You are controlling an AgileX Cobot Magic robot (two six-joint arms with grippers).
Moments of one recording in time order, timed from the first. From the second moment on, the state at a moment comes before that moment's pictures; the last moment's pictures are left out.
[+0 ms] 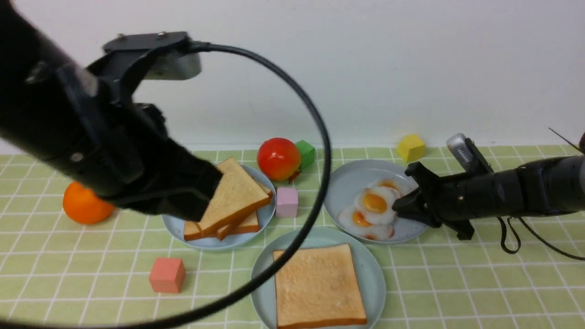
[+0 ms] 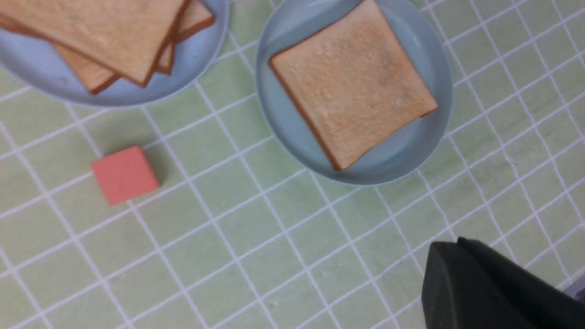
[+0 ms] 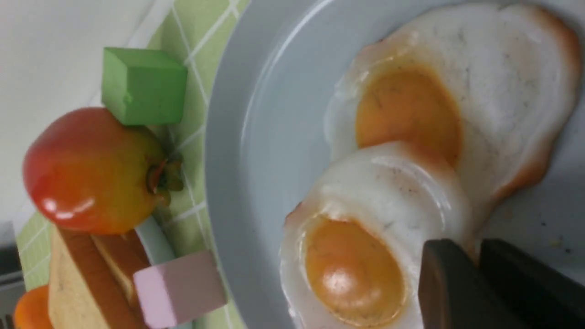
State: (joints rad) right arm 0.06 2.02 -1.14 1.52 0.50 -0.74; left arm -0.46 1.22 -1.23 -0.23 1.10 -0.02
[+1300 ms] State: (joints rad) right arm 0.43 1.66 -1.24 0.60 0.77 -0.35; left arm -0.44 0.98 -0.77 -0.15 0.66 -0.28
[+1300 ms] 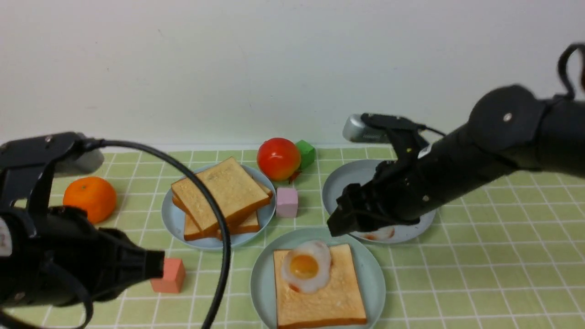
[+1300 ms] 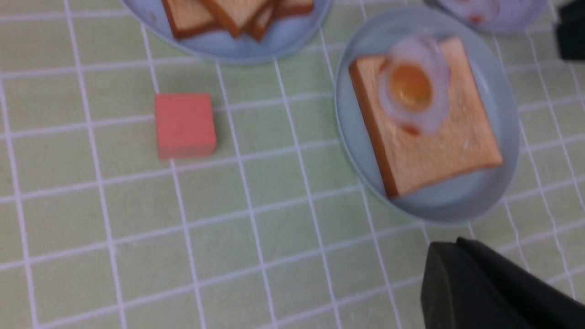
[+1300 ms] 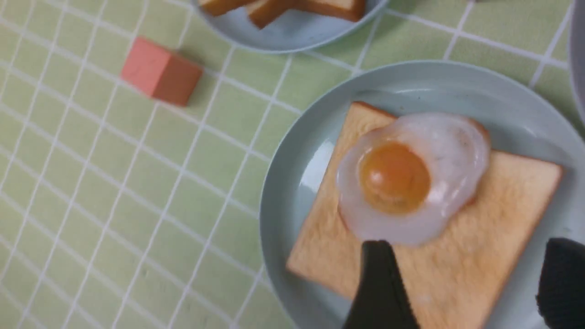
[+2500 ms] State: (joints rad) right arm 0.43 1.11 -1.03 0.35 0.77 -0.19; left arm -0.04 1.92 -1.17 -0.89 0.52 0.19
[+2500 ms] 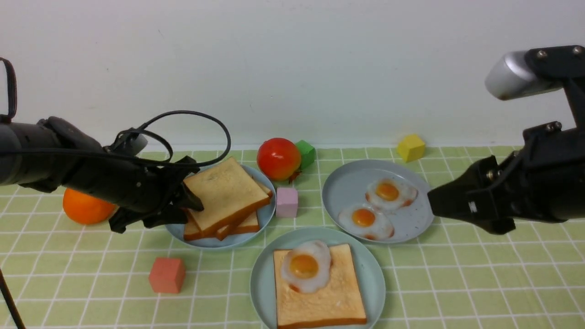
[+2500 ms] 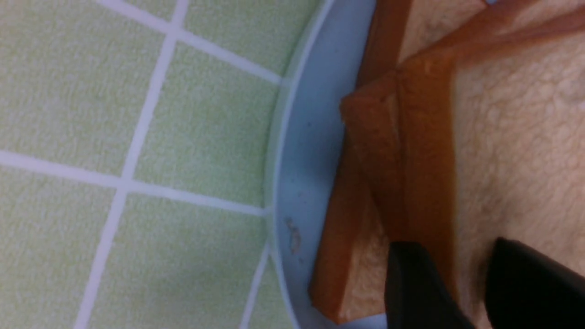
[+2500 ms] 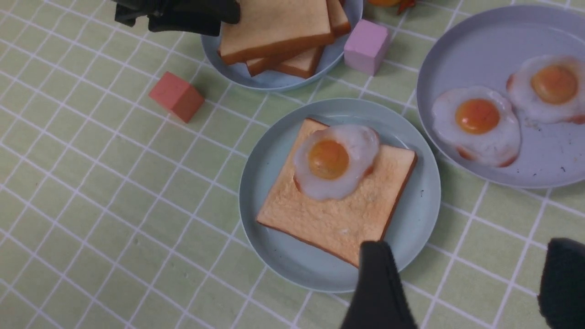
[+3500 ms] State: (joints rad) right arm 0.43 1.10 -1.03 0.36 0.80 -0.19; left arm -0.33 1.83 -1.03 -1.06 0.58 0.43
